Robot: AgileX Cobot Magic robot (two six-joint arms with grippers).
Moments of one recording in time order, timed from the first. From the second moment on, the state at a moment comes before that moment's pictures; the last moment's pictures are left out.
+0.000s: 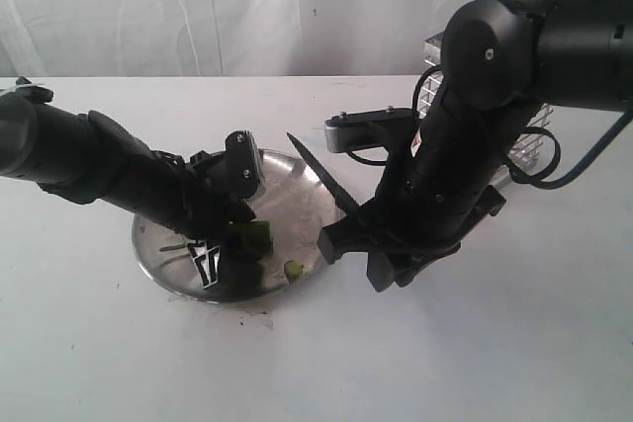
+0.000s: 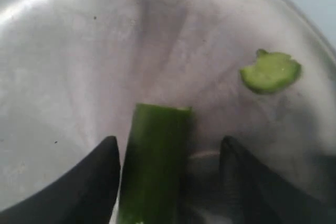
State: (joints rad) left arm -0.31 1.95 -1.08 -1.10 0.40 1.97; right arm 0.58 1.64 -1.17 0.21 1.00 -0.01
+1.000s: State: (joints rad) left arm -0.28 1.97 -1.12 -1.10 0.30 1.89; right arm 0.58 1.64 -1.17 0.27 0.95 -0.03
